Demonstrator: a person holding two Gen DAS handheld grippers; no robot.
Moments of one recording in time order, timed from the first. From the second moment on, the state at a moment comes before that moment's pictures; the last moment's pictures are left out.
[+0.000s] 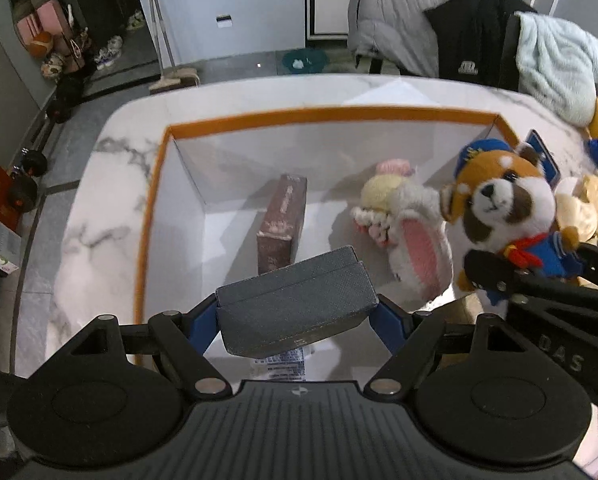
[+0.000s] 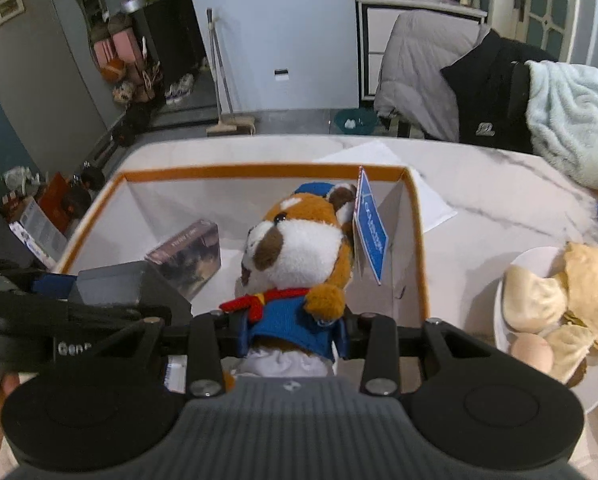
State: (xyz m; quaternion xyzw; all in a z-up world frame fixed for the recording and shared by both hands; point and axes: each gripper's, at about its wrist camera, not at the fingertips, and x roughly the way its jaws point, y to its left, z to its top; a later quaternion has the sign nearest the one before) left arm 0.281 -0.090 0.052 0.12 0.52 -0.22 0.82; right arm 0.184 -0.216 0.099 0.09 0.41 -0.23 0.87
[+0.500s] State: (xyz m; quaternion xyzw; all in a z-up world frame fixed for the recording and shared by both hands) left arm 0.282 -0.100 0.034 0.13 0.52 -0.21 0.82; right arm 0.201 -0.234 0.058 0.10 0.46 -0.24 0.85
